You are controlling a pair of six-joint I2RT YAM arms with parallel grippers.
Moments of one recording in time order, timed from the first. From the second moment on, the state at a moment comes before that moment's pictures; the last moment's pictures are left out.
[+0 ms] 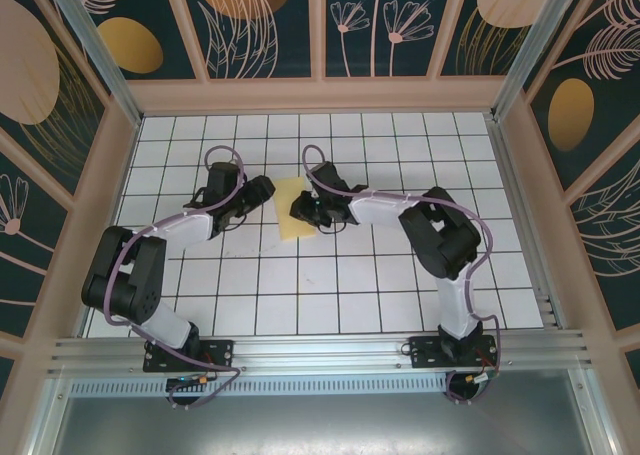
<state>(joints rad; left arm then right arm) -0.30 1.59 0.79 0.11 0.20 -0.83 0.75 2.03 1.29 -0.12 -0.30 0.95</state>
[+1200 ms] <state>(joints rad) -0.50 1.74 0.80 0.21 0.43 -0.84 0.56 1.62 0.91 -0.27 -0.28 0.80</state>
